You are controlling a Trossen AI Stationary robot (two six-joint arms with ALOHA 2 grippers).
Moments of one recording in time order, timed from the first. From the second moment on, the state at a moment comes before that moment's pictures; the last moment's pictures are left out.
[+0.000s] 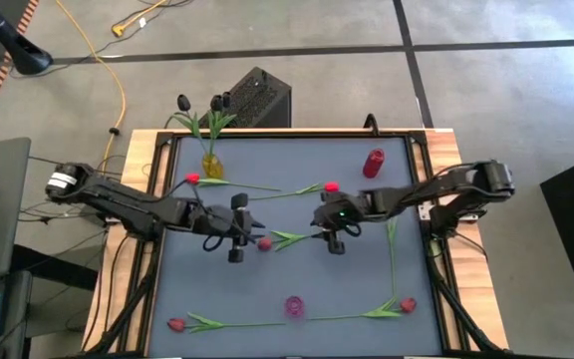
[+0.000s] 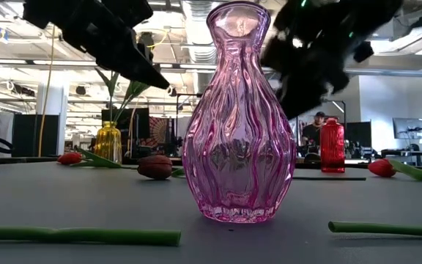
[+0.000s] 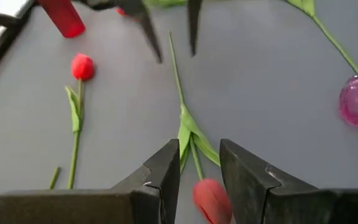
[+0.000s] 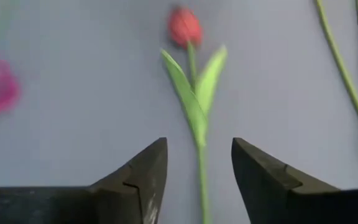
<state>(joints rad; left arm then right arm) -0.16 1.27 0.66 0.02 -0.19 0.02 0.01 1.53 0.78 -0.03 -0.08 -0.03</state>
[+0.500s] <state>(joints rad) -0.12 1.28 0.66 0.08 -0.14 0.06 0.00 1.74 0.78 0.05 -0.07 -0.05</state>
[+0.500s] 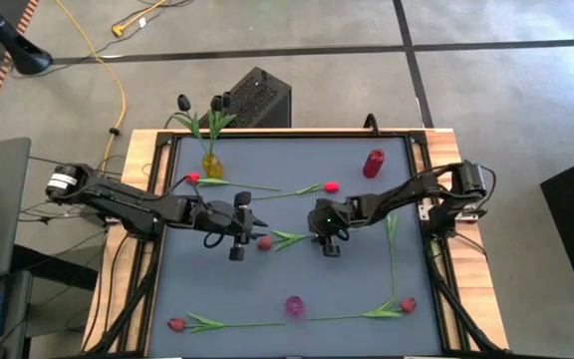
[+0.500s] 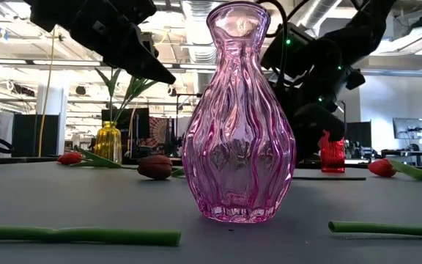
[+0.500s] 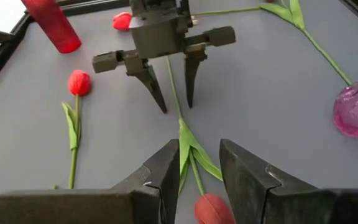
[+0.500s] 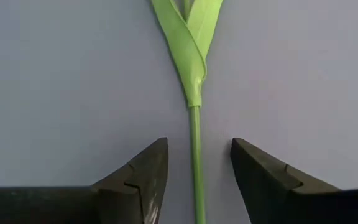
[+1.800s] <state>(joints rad) -0.11 1.28 0.66 0.13 -0.08 0.06 -0.08 1.03 0.46 0.22 0.05 0.08</state>
